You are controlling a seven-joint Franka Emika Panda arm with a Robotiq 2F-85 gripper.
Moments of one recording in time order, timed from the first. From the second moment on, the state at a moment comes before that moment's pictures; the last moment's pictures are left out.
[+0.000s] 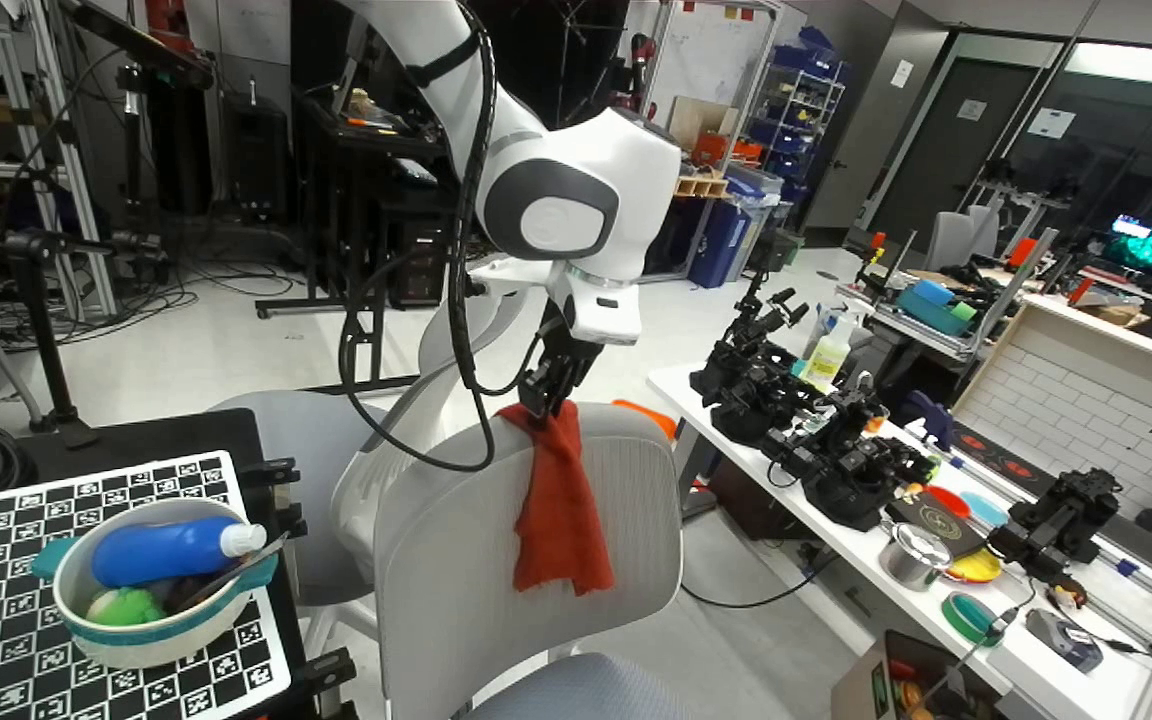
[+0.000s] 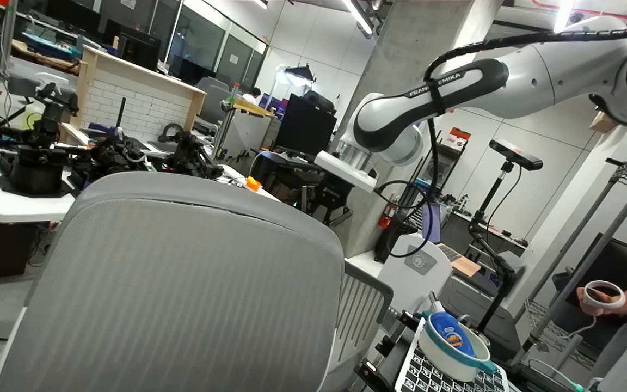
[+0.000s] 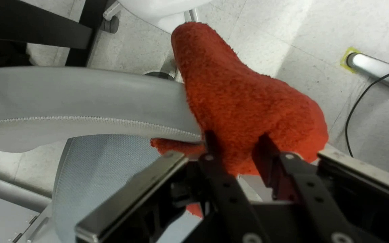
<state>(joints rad) 0.08 0.43 -0.06 -1.94 0.21 2.38 0.98</state>
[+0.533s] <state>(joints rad) 0.08 0.44 -0.08 -1.91 0.18 2.38 0.98</state>
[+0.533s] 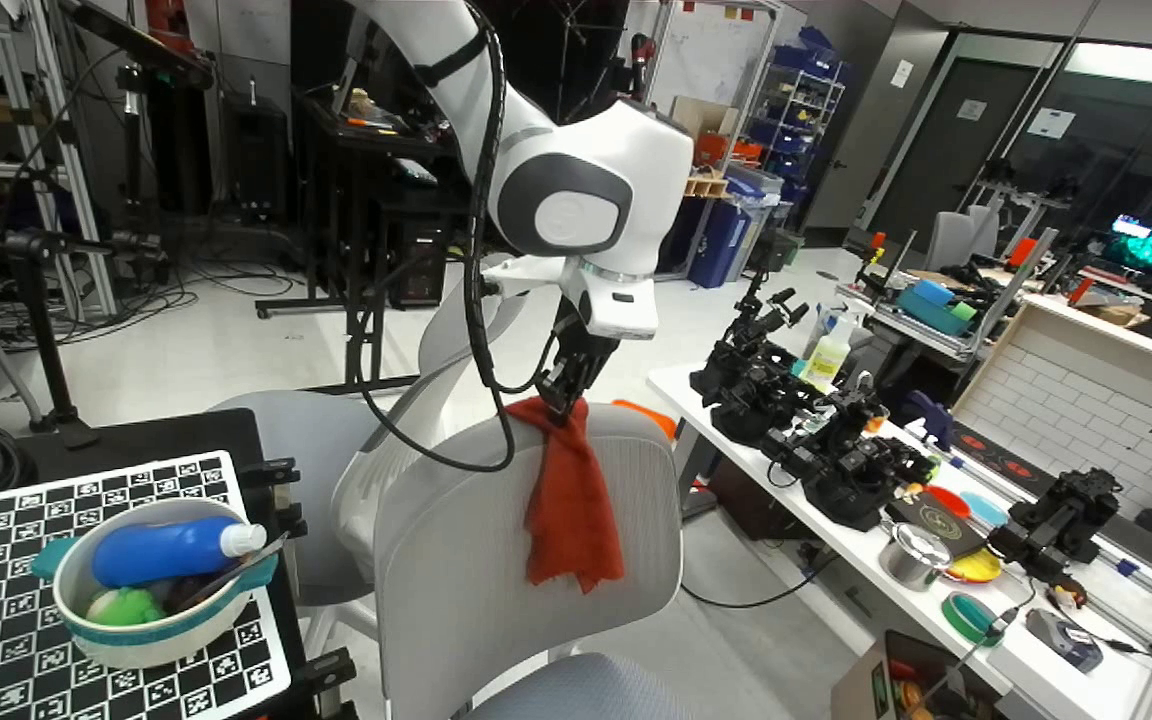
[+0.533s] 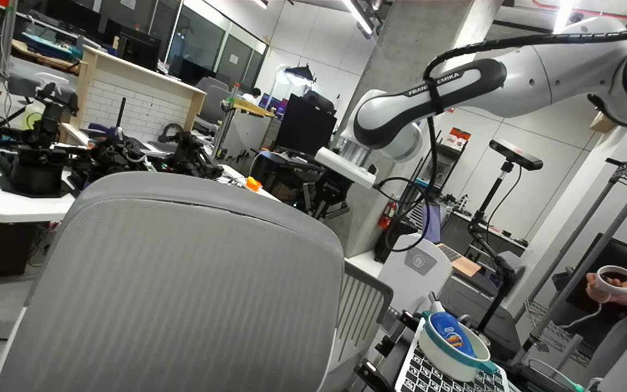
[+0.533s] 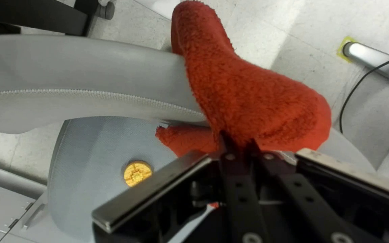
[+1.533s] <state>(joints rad) 0.11 0.22 -0.01 -1.58 0.14 2.21 0.97</state>
